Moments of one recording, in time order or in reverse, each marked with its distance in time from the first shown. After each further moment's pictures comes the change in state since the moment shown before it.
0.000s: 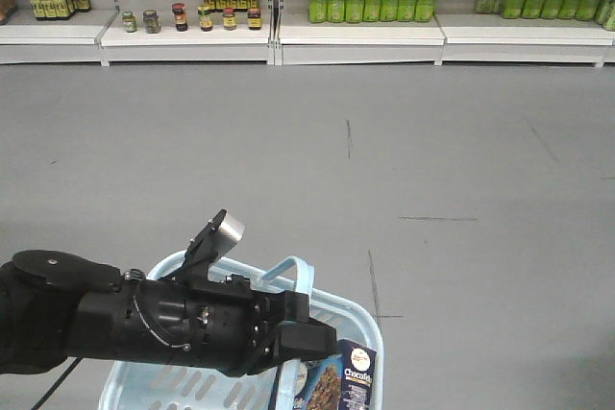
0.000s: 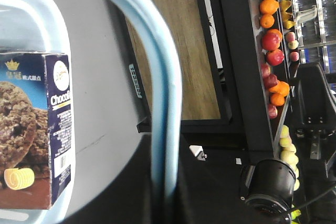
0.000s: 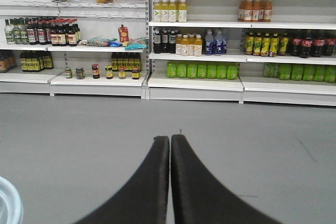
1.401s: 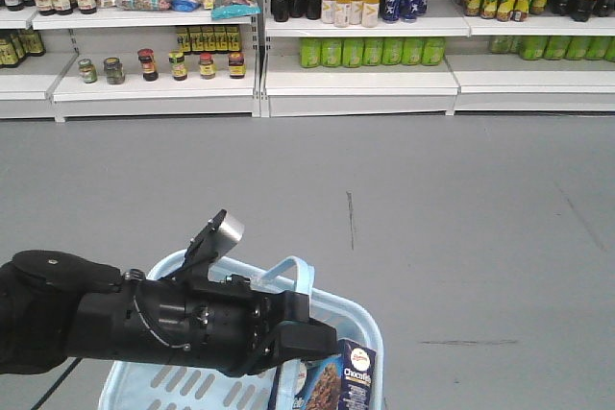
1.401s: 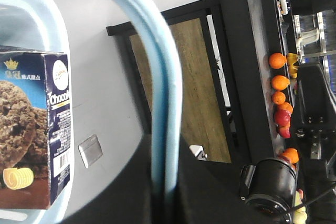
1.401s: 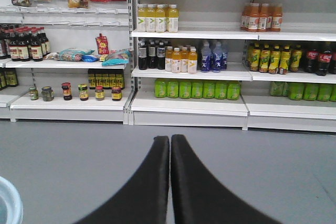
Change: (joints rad) left arm 0.000 0.000 0.000 0.000 0.001 0.000; right arm 0.000 0.000 0.000 0.000 0.000 0.000
